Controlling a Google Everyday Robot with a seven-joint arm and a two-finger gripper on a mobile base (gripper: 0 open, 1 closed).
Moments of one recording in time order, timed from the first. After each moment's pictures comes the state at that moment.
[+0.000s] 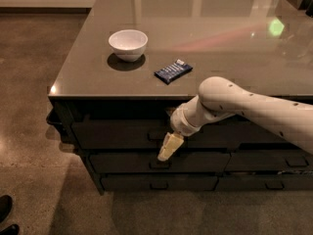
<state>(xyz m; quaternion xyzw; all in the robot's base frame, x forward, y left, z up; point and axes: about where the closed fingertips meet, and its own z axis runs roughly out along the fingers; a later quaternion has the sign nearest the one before) 0.569 -0.036 0.655 -0.64 0.70 0.17 0.28</state>
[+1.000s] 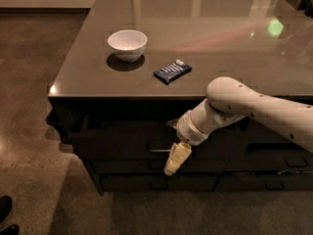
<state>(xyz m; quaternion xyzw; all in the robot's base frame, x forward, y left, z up) 0.513 -0.047 0.658 -0.63 0.71 0.24 0.21</state>
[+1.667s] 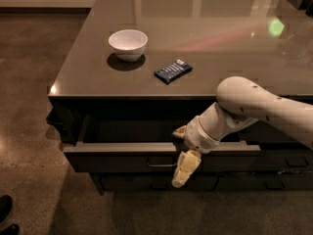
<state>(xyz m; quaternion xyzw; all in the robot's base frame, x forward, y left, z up) 0.460 -0.061 0.680 -0.63 0.71 0.27 0.17</state>
